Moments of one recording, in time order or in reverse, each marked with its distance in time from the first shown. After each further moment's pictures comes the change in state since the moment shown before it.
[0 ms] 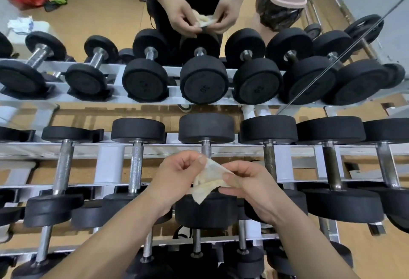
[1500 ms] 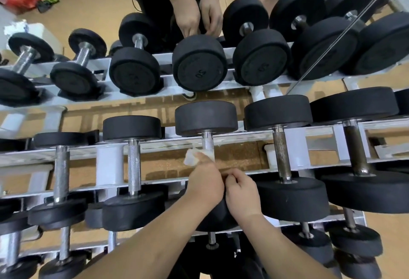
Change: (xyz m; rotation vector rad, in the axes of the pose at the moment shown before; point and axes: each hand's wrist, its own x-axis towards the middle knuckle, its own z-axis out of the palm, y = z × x) left_hand 0.065 -0.067 0.076 1.320 -0.050 -0.138; right_hand 0.061 0.106 0.024 -0.316 0.389 0.014
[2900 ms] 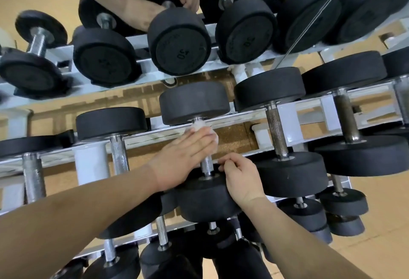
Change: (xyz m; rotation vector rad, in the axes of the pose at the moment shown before) left_hand 0.066 -0.108 -0.004 0.417 0.351 1.104; right_hand 0.009 0.011 0.008 0.076 0.035 -0.003
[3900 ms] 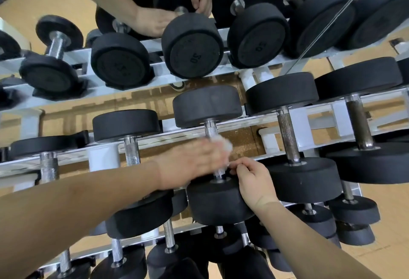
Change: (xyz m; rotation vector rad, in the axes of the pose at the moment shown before) left_hand -0.013 -0.015 -0.001 0.063 -0.035 0.251; right_hand -0.003 0.000 -0.001 0.012 0.005 0.000
